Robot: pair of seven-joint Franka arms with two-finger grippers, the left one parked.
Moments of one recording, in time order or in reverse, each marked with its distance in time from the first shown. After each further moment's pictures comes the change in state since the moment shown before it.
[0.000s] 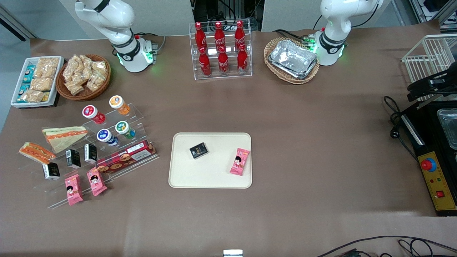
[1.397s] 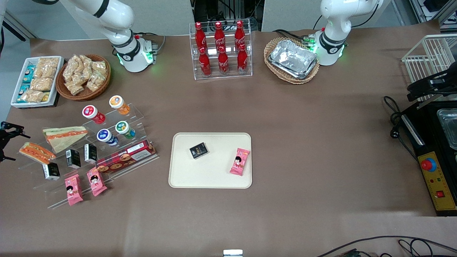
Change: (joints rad) arm -0.070 0.200 0.000 -0.072 0.169 0.156 0.370
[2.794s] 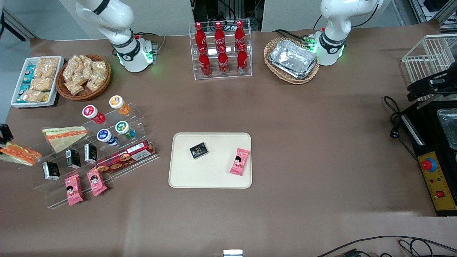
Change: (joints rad) arm 0.004 -0.162 0.039 -0.079 0.060 0.099 -0.234
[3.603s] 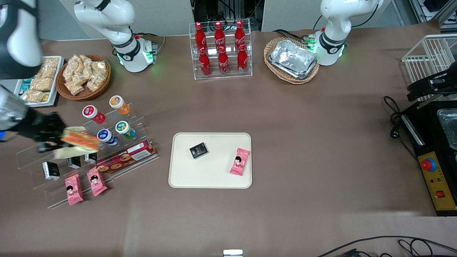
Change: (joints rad) arm 0.250 -0.086 0.210 0.101 0.003 -0.257 0.206
